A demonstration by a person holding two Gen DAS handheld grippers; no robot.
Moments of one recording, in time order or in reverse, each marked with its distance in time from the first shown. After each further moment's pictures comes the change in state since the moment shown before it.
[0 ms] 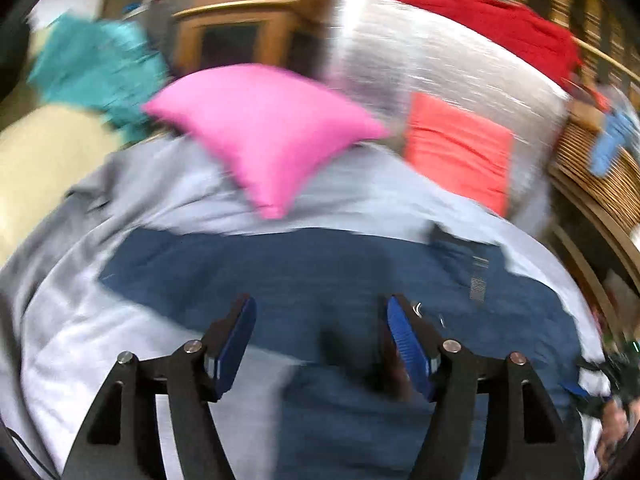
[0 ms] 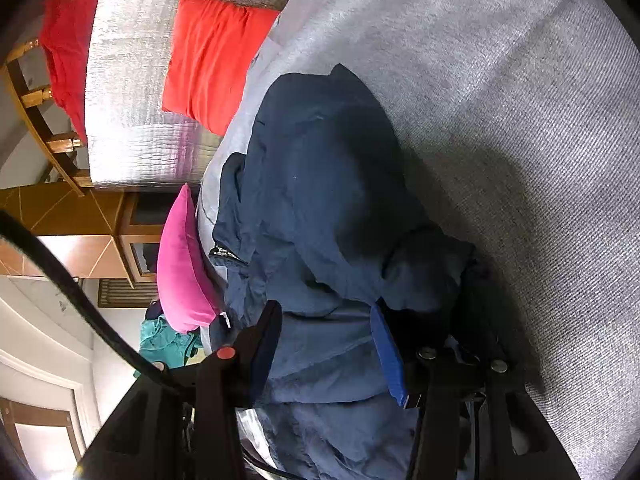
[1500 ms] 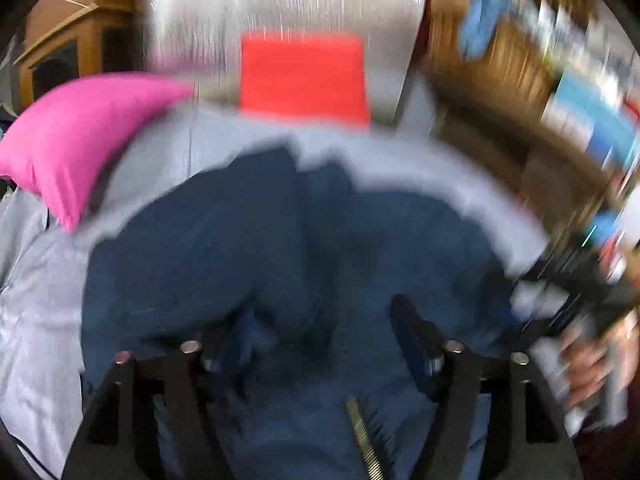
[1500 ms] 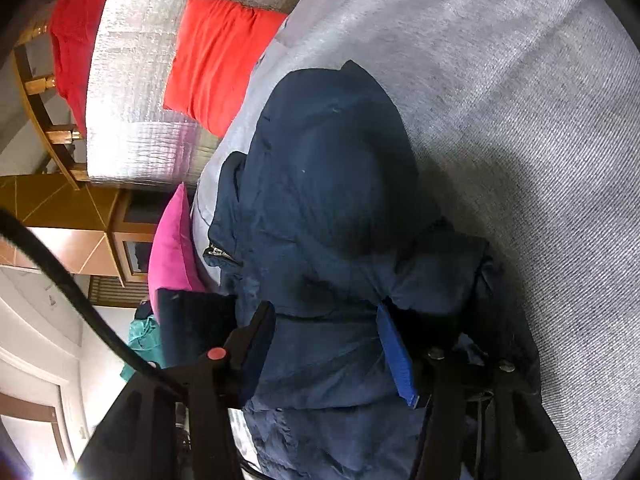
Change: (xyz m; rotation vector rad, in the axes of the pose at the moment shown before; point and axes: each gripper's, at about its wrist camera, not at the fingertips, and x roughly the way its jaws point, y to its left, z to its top) left arm 0.042 -0.202 -0.058 0.440 0.220 -0.298; right arm 0.005 0.006 -0.006 -0.032 -0.030 -0.020
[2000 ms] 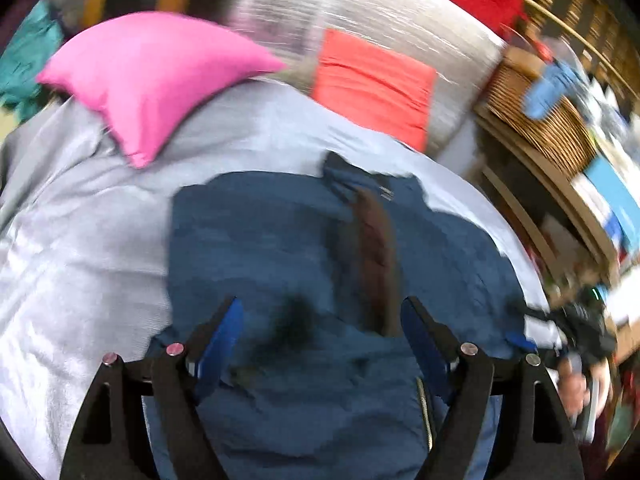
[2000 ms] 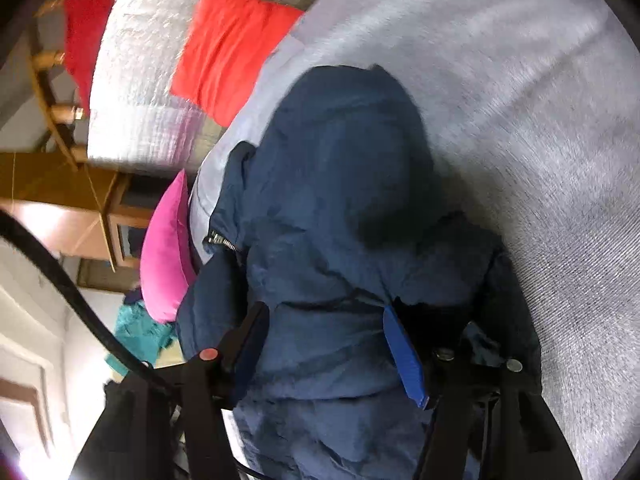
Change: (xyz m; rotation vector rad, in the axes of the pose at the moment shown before) left arm -0.047 0.135 -0.011 -0.338 -0.070 -0.062; right arm -0.006 0.023 -0.012 -0.109 -0.010 -0.054
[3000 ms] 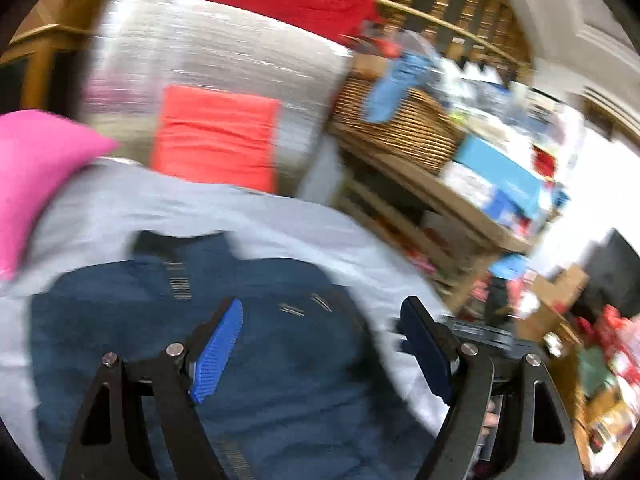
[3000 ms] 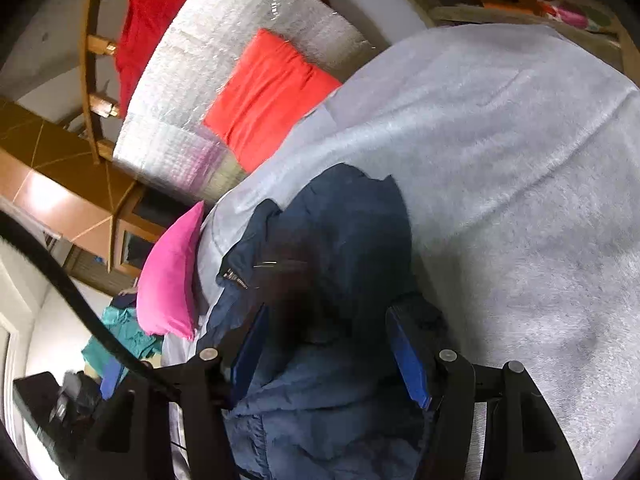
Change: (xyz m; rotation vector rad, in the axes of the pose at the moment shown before) left arm -0.034 -0.162 0.008 0.264 -0.125 -0.304; right arm -0.074 0.011 0.004 -0.162 -0.202 -0.030
